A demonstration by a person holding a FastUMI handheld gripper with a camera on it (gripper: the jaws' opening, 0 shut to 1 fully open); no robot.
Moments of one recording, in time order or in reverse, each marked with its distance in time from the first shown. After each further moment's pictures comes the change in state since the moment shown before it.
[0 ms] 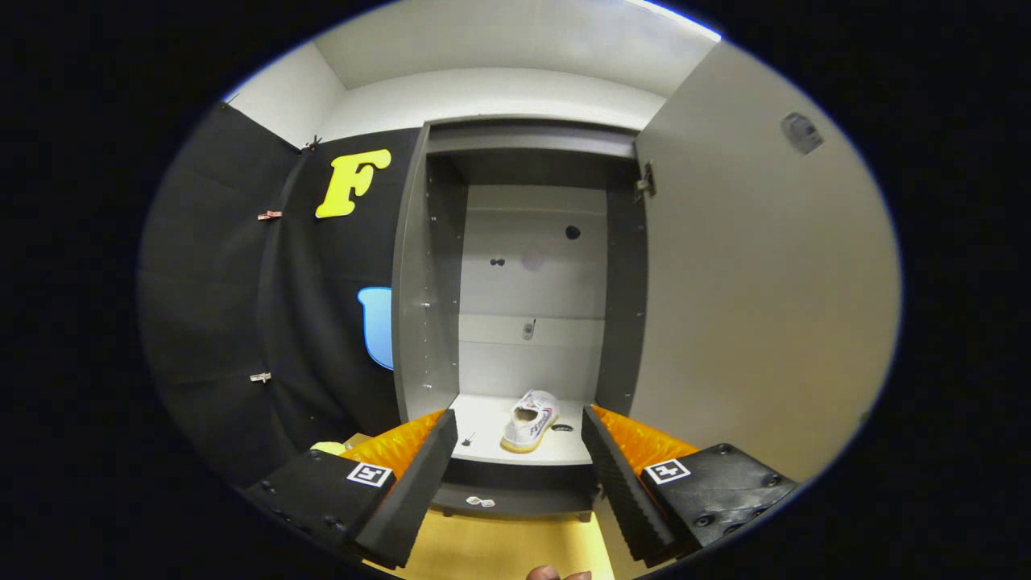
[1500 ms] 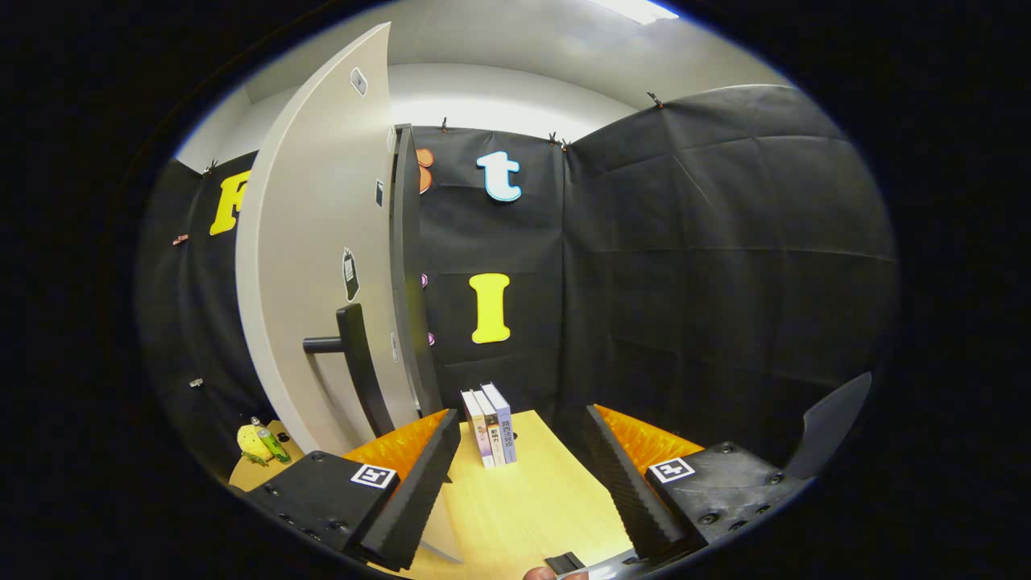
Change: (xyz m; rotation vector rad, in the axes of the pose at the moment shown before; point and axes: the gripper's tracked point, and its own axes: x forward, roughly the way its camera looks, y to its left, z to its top) arm -0.106 -0.295 -0.046 0.139 0.131 -0.289
